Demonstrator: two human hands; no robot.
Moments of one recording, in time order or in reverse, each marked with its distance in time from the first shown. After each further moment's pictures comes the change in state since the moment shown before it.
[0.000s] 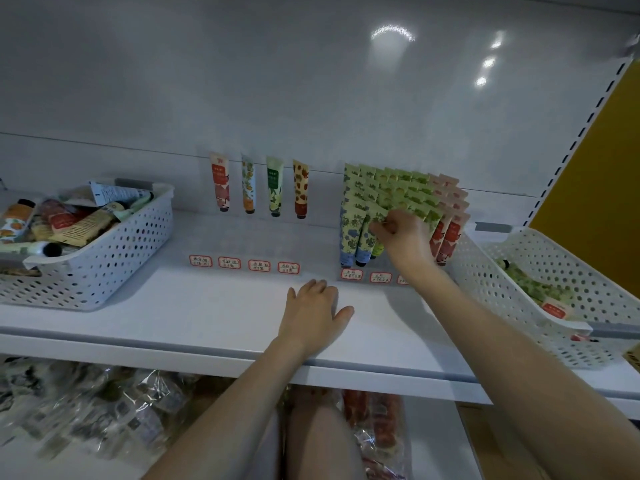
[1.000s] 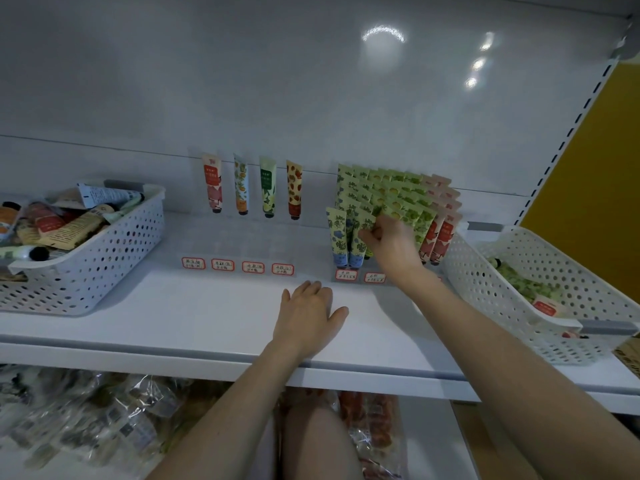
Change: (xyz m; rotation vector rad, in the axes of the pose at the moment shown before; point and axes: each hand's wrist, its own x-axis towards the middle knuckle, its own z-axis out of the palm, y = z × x) left_hand -0.001 0.003 -0.002 0.003 -0.020 -0.018; right_hand -0.002 -0.002 0.006 -0.155 -0.073 0.016
